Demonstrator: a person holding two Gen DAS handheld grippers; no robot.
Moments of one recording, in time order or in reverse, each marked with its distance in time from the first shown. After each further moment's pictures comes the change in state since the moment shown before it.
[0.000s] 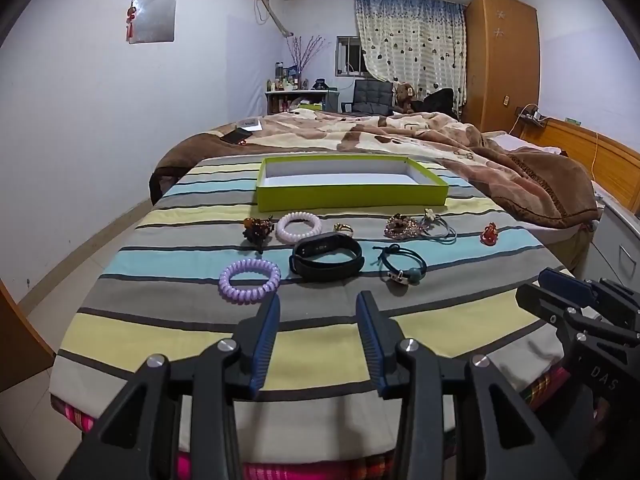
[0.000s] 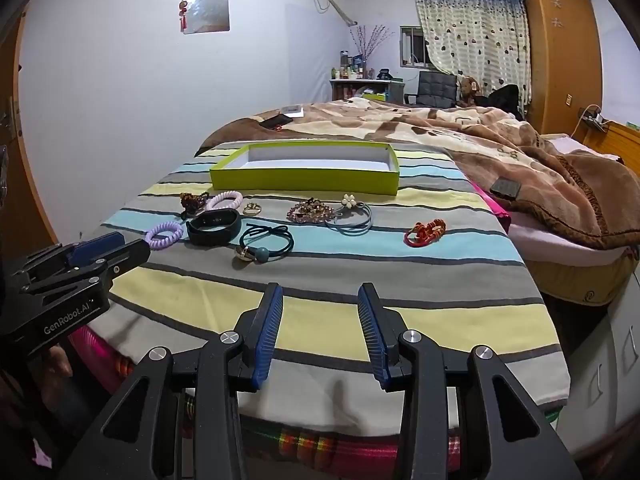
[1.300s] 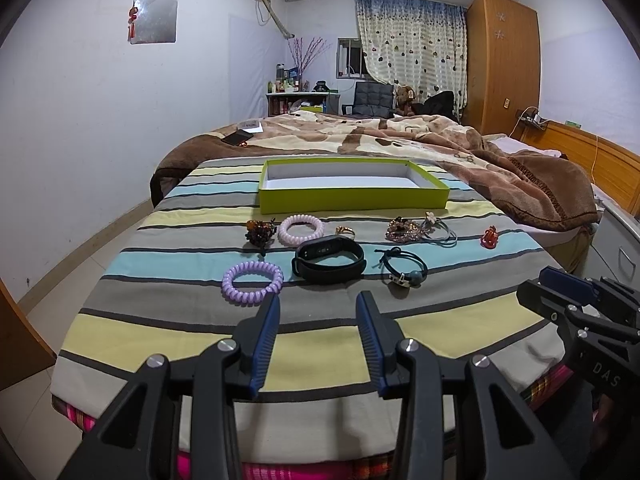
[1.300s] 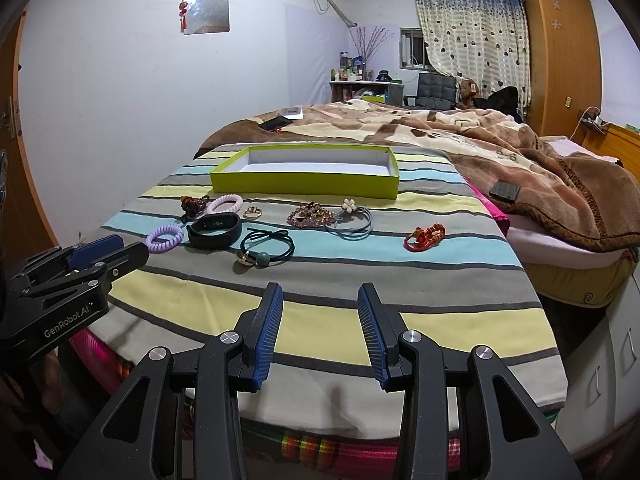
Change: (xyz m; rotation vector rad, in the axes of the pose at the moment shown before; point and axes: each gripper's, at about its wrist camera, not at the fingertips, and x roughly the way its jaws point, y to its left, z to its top) left arm 0.001 0.002 0.001 -0.006 -0.008 -0.001; right arm -0.002 0.002 0.003 -0.003 -0.004 -0.004
